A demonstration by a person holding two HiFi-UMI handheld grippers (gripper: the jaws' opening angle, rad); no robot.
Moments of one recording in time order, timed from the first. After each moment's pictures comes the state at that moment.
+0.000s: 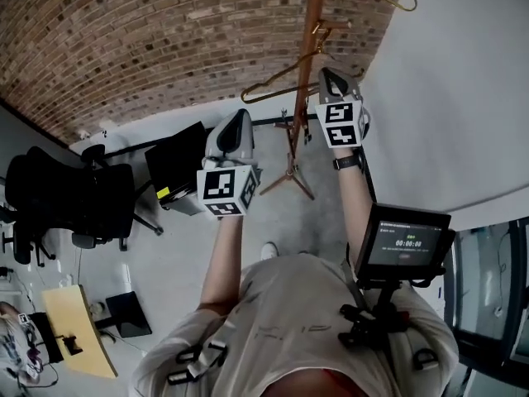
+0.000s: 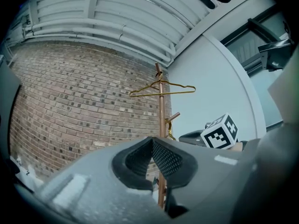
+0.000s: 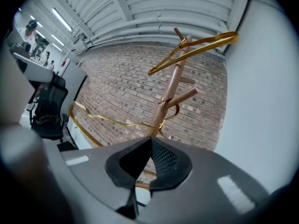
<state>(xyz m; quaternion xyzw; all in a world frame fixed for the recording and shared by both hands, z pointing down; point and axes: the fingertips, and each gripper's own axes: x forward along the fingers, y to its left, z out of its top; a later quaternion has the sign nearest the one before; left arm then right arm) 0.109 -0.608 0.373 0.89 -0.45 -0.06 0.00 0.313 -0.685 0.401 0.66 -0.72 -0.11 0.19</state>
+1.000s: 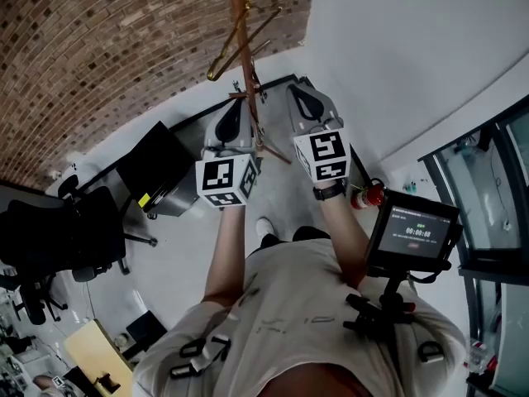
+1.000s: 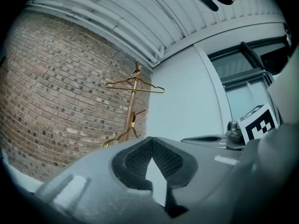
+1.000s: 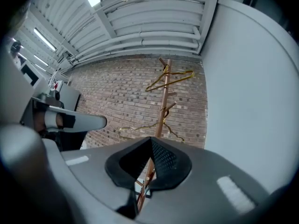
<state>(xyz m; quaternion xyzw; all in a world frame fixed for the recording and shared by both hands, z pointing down) 0.164 -0.483 0.395 0.95 -0.31 -0.08 0.04 0.264 -0.454 0.411 0.71 -0.69 -0.06 0.09</state>
